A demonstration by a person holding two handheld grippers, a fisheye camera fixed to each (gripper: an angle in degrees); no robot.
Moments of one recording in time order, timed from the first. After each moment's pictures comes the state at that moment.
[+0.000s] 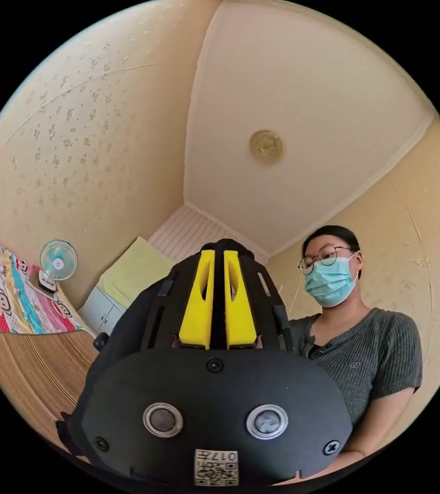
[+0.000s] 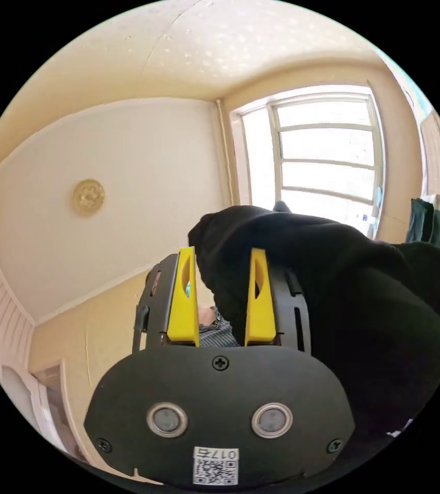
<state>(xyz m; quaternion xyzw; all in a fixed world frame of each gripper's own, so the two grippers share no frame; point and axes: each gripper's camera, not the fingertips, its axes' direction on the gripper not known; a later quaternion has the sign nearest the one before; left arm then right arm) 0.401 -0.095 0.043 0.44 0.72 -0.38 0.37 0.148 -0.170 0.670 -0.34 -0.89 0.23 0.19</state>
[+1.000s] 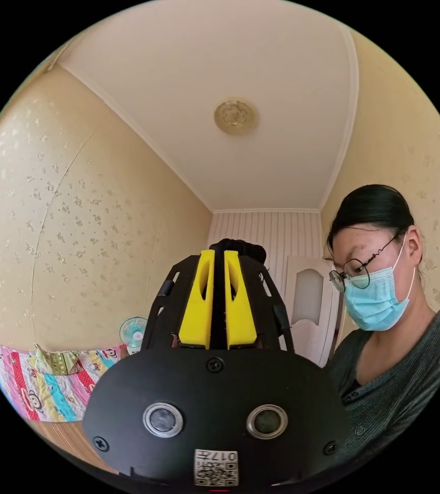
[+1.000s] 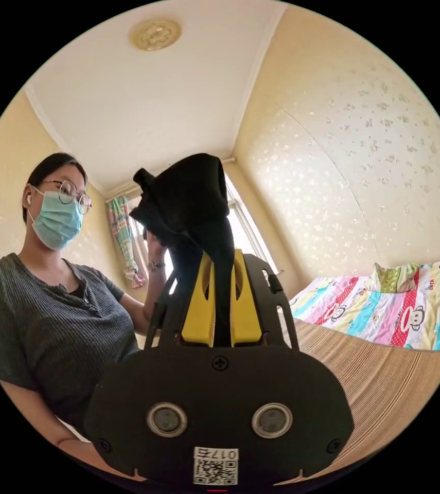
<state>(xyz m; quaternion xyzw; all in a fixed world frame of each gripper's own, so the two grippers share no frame) 0.011 -0.303 -0.150 0.50 0.55 -0.36 0.56 0.229 -0.252 0.343 0.03 -0.72 0.00 0.69</state>
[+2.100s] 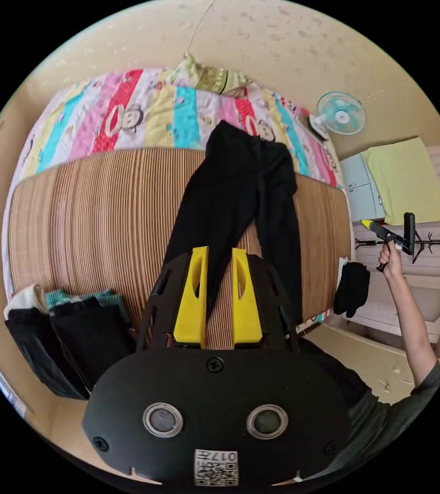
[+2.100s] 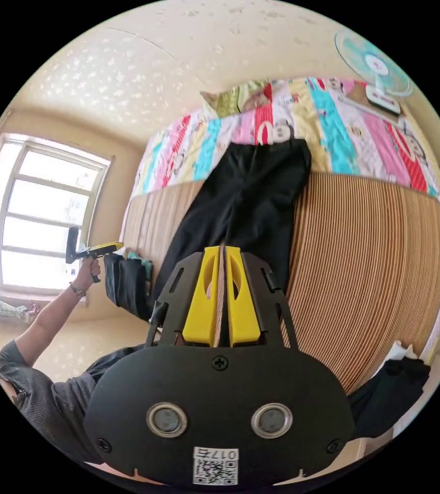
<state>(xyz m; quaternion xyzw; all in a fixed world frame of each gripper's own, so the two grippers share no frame) 0.135 -0.344 0.658 -0.39 0.59 -0.28 0.65 0.209 -0.178 0.837 -0.58 -0.31 -0.03 0.76</state>
